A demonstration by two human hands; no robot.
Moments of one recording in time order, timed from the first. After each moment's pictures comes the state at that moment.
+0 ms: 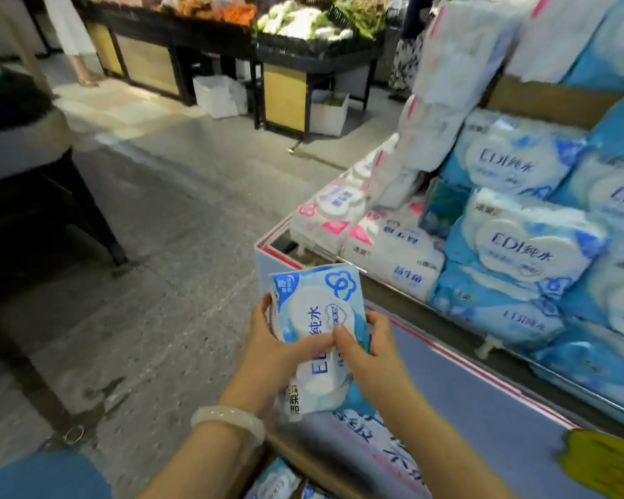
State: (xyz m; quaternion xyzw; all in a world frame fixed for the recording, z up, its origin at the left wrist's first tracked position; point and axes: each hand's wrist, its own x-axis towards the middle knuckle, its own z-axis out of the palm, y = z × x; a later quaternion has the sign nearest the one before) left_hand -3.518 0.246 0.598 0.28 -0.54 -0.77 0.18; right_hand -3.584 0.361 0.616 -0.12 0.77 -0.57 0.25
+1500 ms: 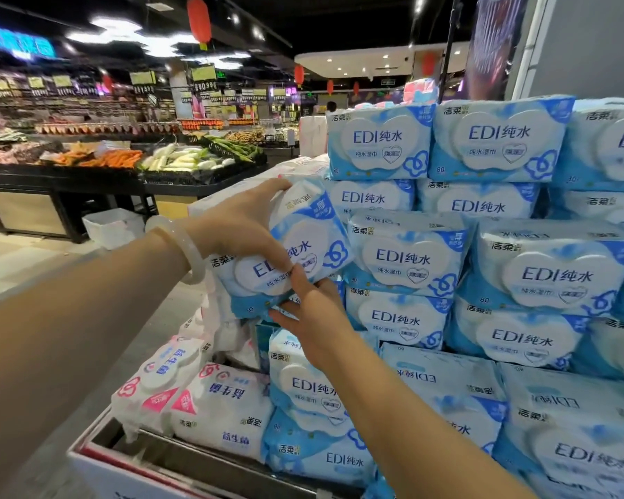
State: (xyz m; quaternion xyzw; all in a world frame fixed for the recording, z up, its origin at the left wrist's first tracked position) left_hand -3.796 0.330 0.913 0.01 -0.96 -0.27 0.06; right_hand -3.800 0.440 0.805 -0.04 0.48 -0.85 0.21
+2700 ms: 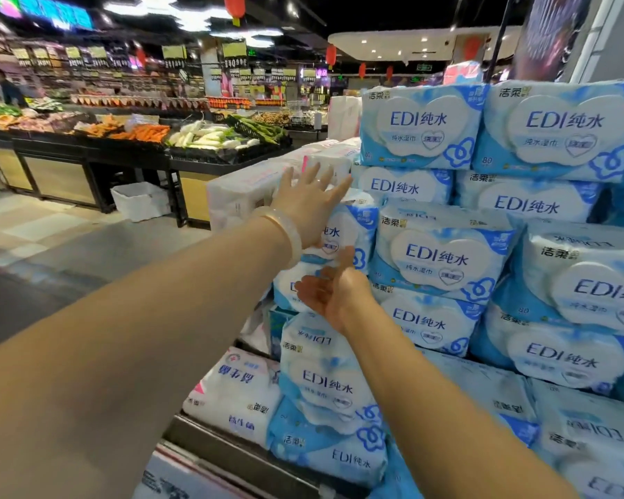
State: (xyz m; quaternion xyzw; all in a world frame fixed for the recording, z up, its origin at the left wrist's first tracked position) left_hand -3.864 0.346 0.880 0.00 -0.98 0.15 0.12; right_hand -3.856 0.430 0.796 0.07 0.51 -0.81 0.27
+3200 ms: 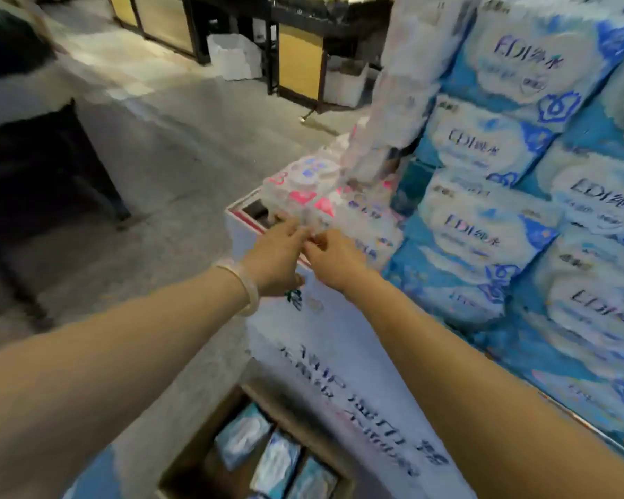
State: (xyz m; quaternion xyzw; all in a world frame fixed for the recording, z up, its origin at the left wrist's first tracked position) left_hand -3.614 0.251 0.641 0.18 -0.97 -0.18 0.00; right_hand -3.680 0.346 0.661 -0.31 0.86 -0.33 0.25
